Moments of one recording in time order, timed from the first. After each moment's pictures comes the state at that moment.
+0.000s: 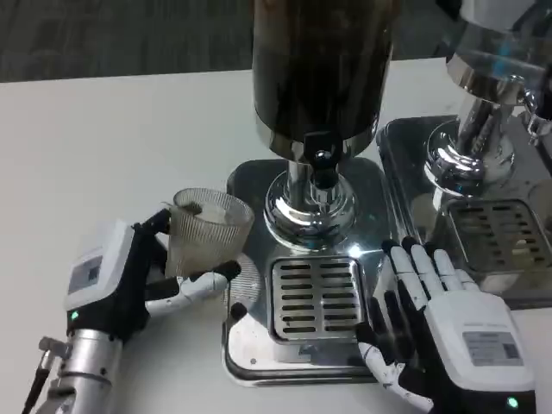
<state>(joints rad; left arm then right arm) -0.34 0.39 -0.32 1.08 0.60 -0.70 0.70 0.33 -0.31 0.40 -0.13 -1.06 0.11 -0.37</state>
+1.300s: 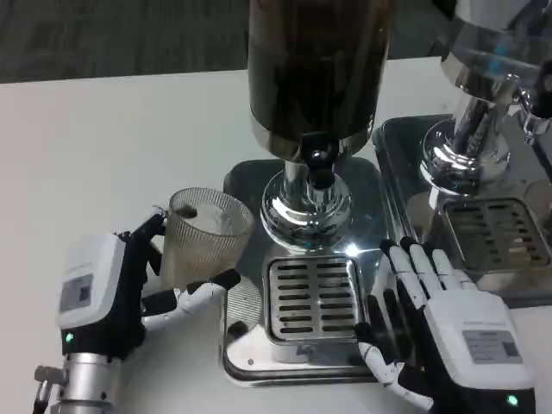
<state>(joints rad) -0.25 0.39 -0.33 0.98 0.68 -0.70 0.91 0.32 -0.32 0.40 -0.13 -1.04 0.11 -0.36</state>
